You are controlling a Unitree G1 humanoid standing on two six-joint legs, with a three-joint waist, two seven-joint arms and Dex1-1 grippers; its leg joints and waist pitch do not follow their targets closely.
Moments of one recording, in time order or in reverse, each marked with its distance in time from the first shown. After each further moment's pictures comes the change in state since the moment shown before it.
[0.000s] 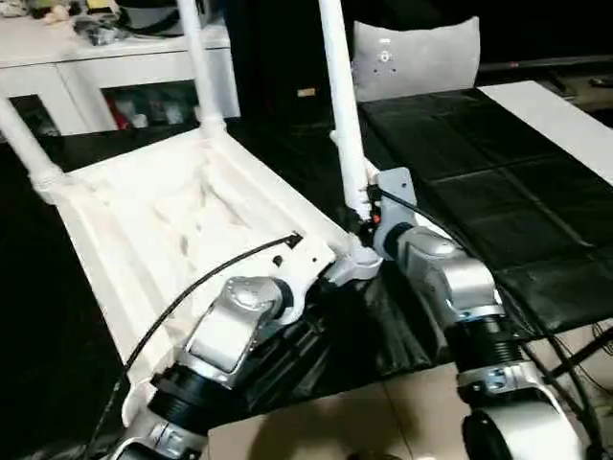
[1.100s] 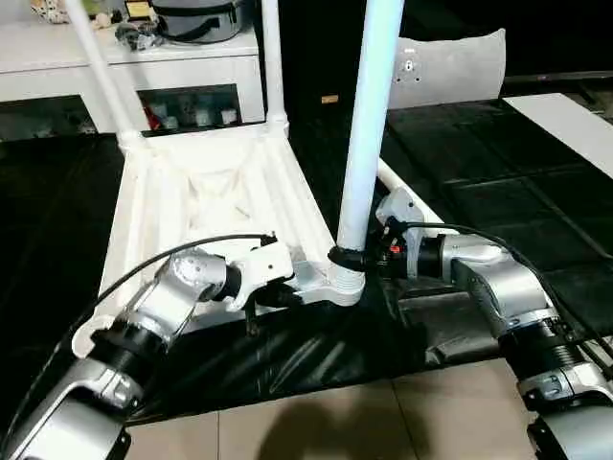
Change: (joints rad) left arm -0.173 0.314 -0.100 0.370 -0.035 -0.537 -0.483; right arm 0.047 -0.302 0.186 -0.009 0.088 -0.212 0.718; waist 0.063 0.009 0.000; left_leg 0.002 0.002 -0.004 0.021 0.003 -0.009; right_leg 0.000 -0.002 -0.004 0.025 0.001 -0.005
